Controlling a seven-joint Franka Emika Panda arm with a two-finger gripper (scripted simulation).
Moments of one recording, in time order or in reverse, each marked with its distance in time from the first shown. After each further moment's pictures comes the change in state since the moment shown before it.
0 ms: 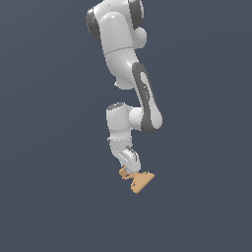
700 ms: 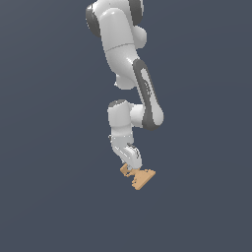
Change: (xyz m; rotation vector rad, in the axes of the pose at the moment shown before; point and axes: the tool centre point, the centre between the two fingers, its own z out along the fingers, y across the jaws) arm -0.008 0.001 -0.011 -0.001 -0.001 -0.001
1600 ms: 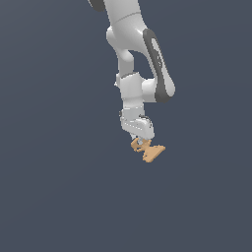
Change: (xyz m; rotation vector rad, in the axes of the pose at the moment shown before) arm -0.071 0.003 -0.095 -0.003 0.003 -0.005
